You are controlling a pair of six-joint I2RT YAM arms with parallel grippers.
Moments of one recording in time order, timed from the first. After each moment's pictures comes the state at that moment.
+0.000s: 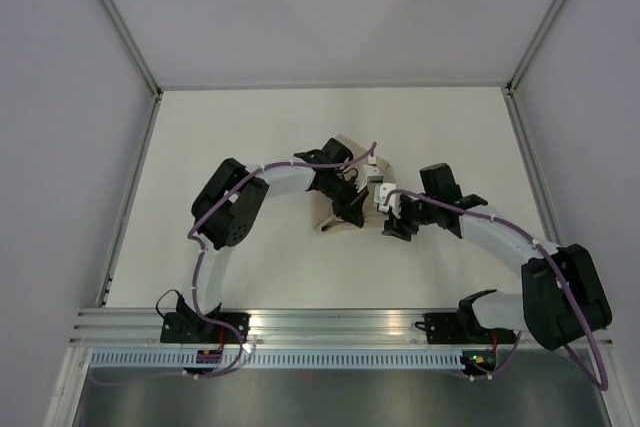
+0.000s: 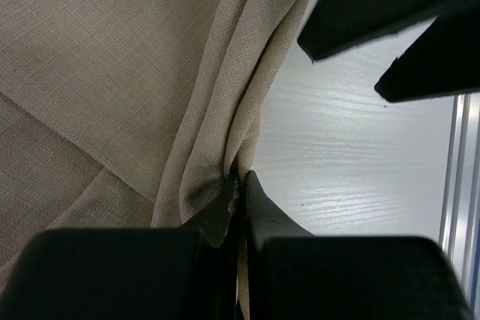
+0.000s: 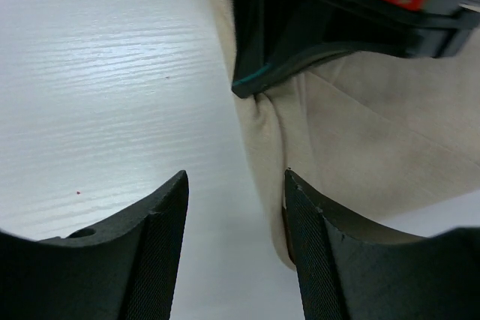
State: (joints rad) left arm -0.71 2.13 1.42 -0.39 0.79 0.39; right arm 0.30 1.31 0.68 -0.33 -0.73 -0.91
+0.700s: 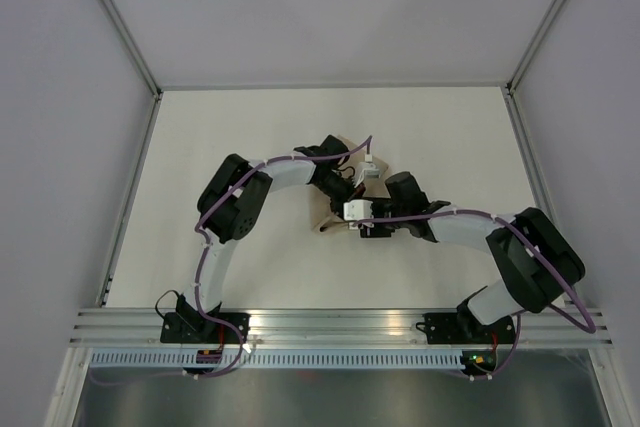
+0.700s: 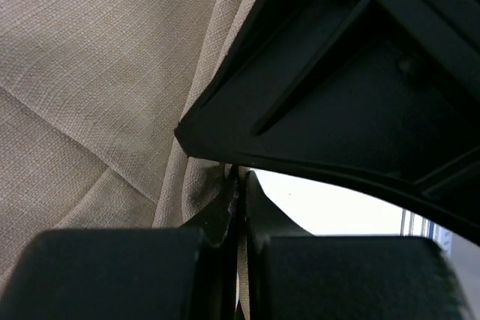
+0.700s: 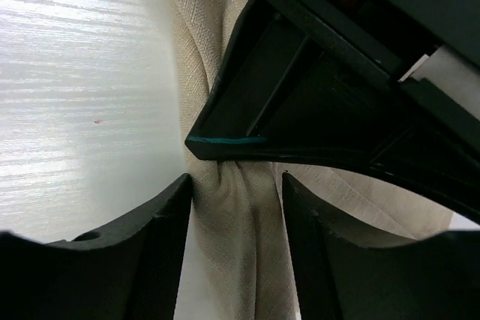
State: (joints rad) left arm -0.67 2.22 1.51 -0.52 0.92 0.37; right arm 0.56 1.51 0.61 0.06 -0.42 -1.01
